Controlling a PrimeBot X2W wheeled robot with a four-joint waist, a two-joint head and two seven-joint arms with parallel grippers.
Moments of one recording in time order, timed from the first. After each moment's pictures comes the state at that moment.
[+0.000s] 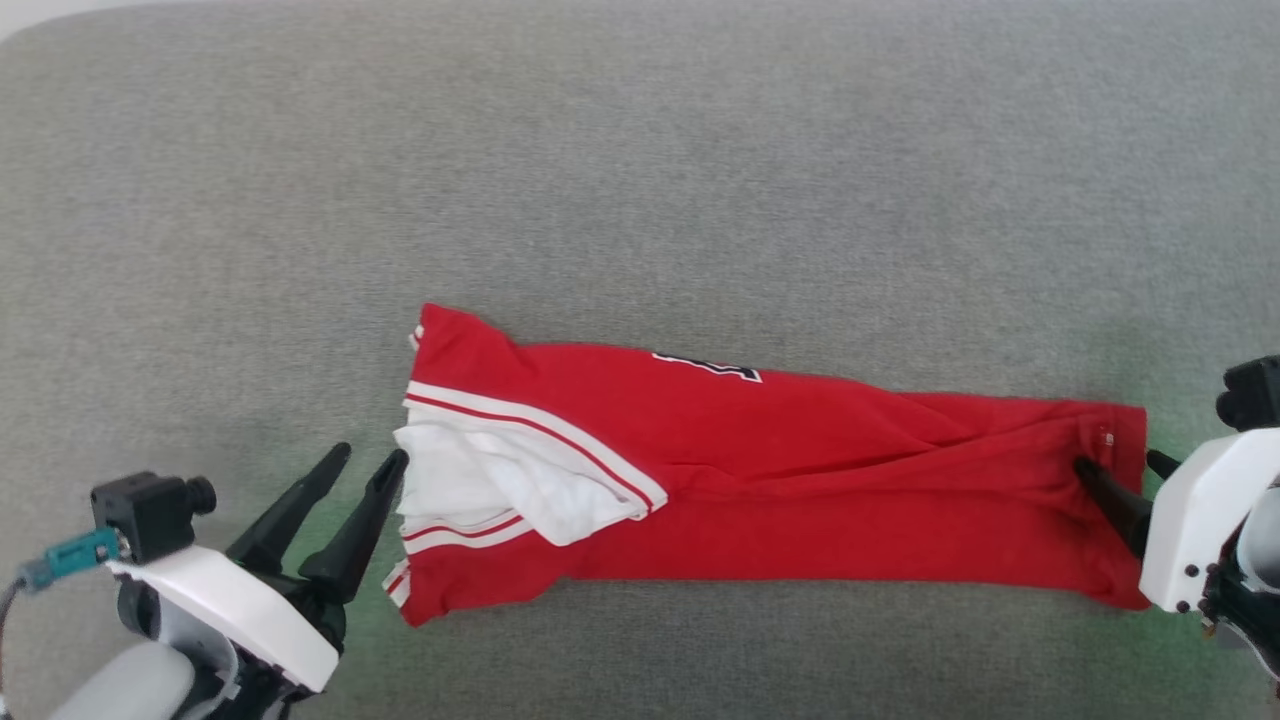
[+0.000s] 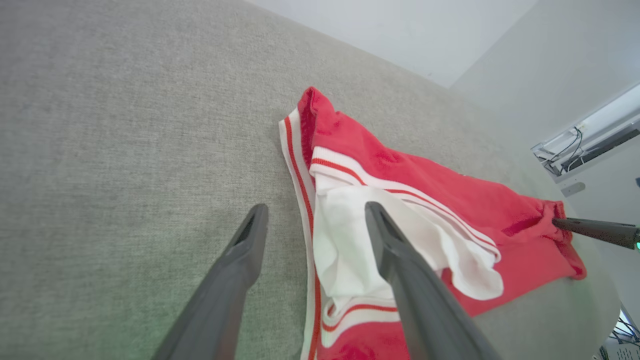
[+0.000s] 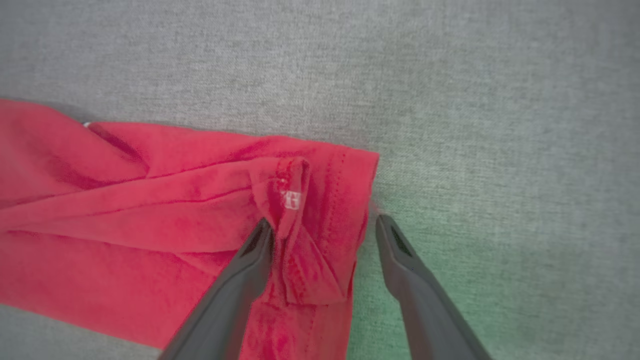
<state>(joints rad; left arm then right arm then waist) -0.30 0.75 -0.72 0.17 -1.20 -0.13 -0.26 -0.16 -0.32 -0.11 -0.02 0.45 0.13 0.81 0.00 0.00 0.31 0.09</state>
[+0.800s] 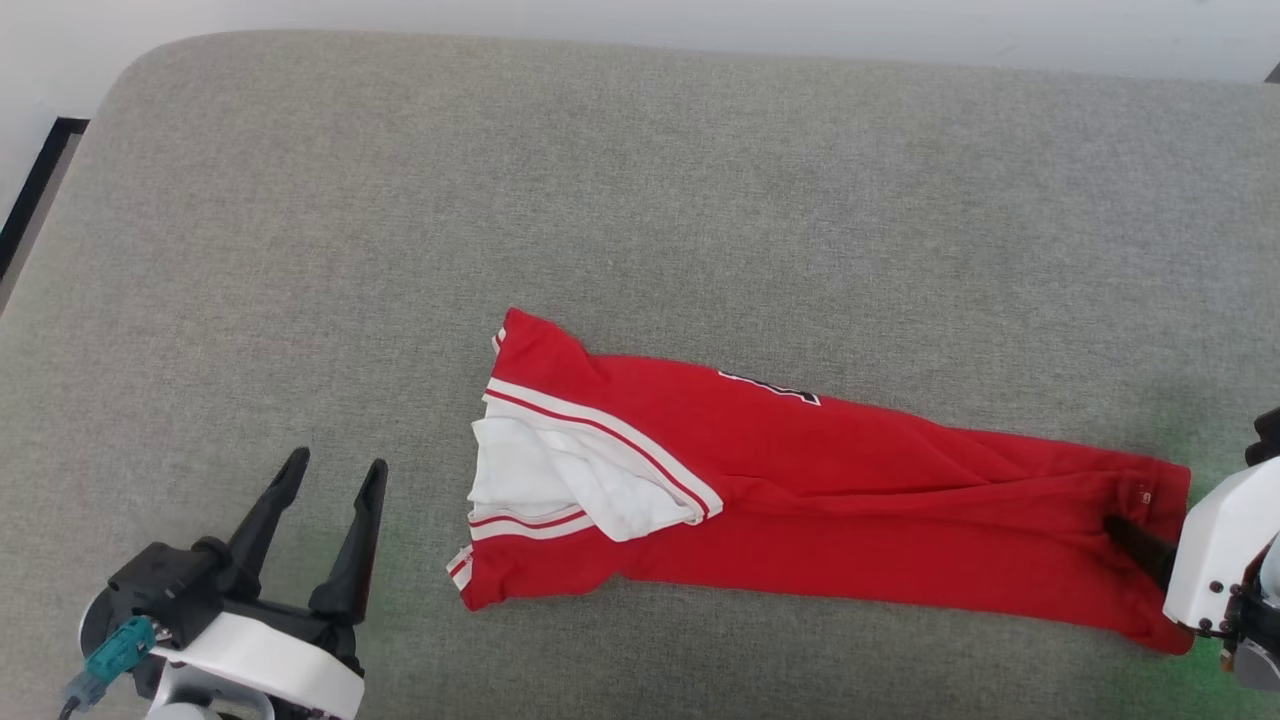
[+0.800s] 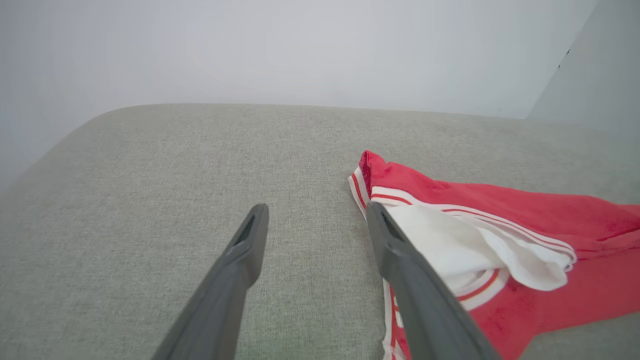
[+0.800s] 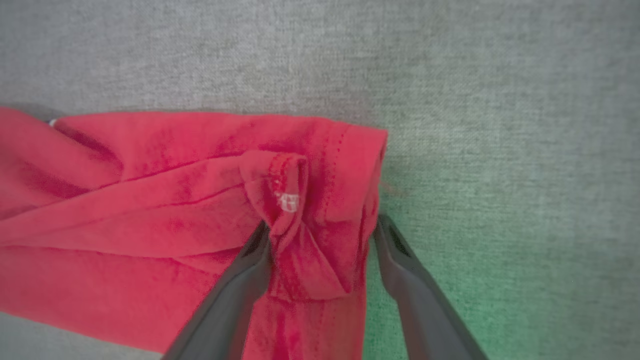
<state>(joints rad) -0.05 0.40 -0.22 0.14 -0.50 -0.13 -0.26 -0.17 -0.26 -0.22 0.17 0.46 0.13 0.89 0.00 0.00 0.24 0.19</state>
